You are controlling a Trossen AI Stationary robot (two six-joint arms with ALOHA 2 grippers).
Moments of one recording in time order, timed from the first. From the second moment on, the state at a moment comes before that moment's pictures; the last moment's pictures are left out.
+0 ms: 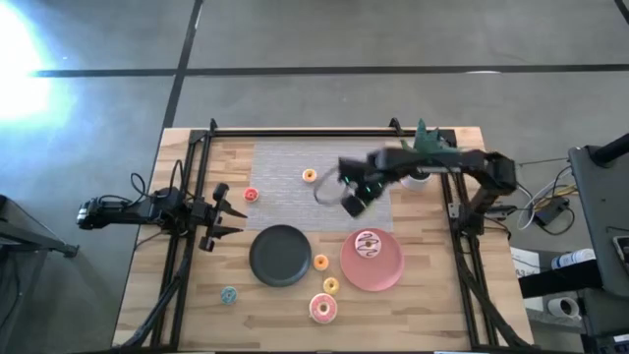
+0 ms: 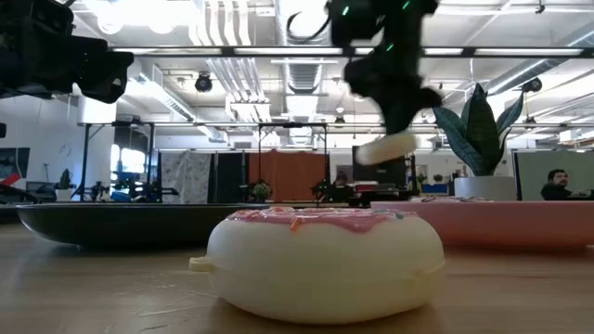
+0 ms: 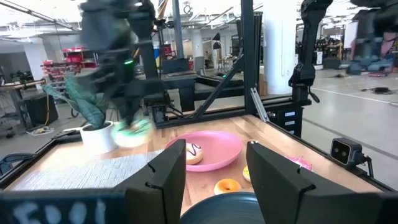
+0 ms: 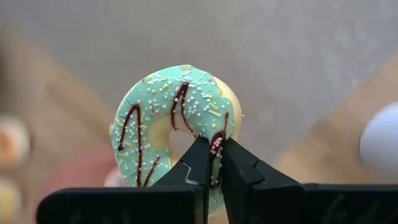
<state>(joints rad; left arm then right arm) -0.03 0.03 0.01 0.07 0.18 0.08 -0.13 1.70 1.41 -1.16 0.05 0.71</state>
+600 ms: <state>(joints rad) -0.03 0.03 0.01 0.07 0.18 0.08 0.39 1.53 0.95 -0.85 -0.08 1.61</state>
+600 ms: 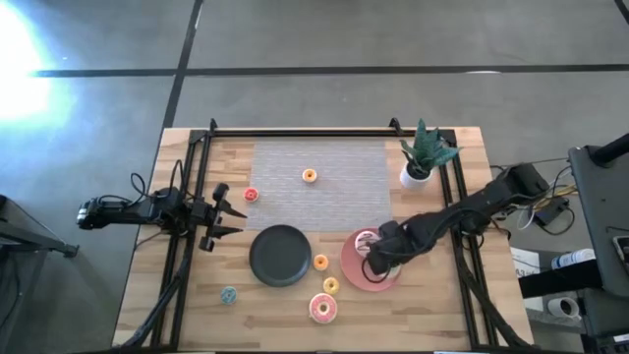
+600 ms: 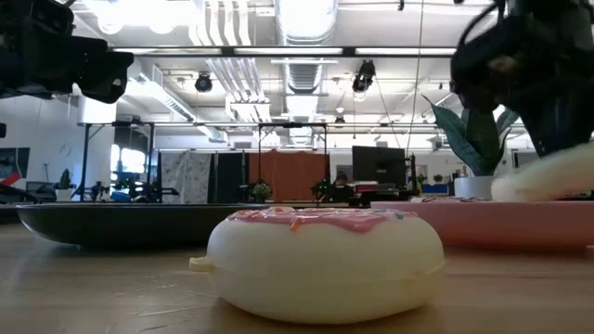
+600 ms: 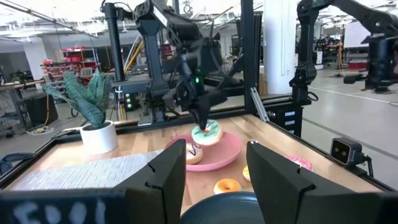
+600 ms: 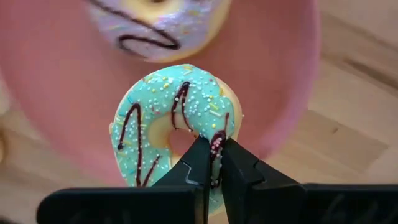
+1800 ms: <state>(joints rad) -0.03 0.03 0.01 0.07 0.19 0.08 0.40 1.74 1.30 -0.70 0.13 0.55</state>
